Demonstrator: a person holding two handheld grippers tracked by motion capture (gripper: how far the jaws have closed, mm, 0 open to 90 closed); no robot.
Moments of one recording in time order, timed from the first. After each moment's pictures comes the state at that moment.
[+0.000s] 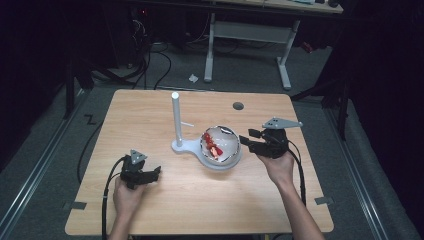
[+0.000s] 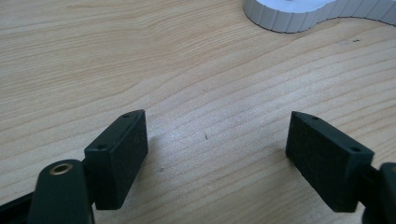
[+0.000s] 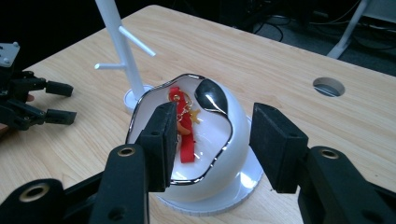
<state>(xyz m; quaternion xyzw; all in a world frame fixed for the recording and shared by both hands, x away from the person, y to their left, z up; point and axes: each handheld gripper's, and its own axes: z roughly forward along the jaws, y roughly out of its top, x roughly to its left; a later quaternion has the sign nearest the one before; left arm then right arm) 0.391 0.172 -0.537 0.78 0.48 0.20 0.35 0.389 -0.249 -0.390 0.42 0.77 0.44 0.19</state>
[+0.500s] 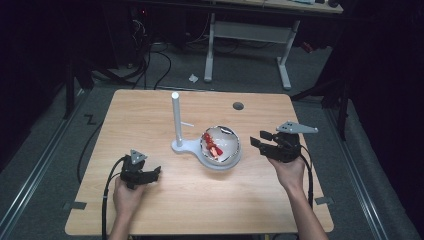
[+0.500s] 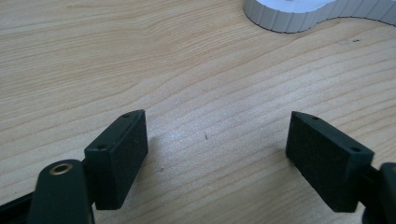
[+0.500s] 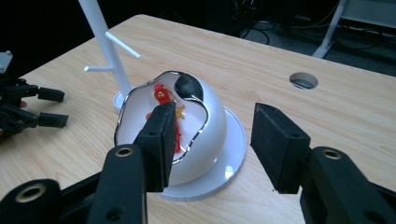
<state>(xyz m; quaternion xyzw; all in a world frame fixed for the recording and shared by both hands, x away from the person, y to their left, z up) 0.391 0.172 -0.537 0.78 0.48 0.20 0.35 0.373 -0.276 -0.389 0.44 0.75 0.45 0.20</state>
